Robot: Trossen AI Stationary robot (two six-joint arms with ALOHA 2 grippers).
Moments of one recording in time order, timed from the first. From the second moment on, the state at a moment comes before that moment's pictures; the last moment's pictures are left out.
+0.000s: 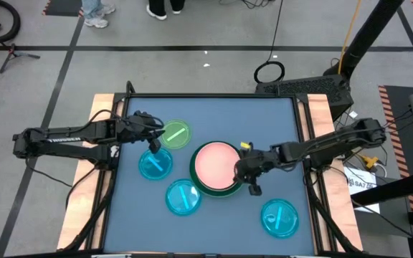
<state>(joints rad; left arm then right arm) 0.18 0.83 0.64 -0.47 -0.29 -0.28 0.17 1.34 0.74 -0.15 -0.15 0.11</state>
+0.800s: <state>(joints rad) 0.17 1.18 0.64 -0.32 -0.28 -0.50 -0.01 1.26 0.74 -0.18 0.39 -0.04</state>
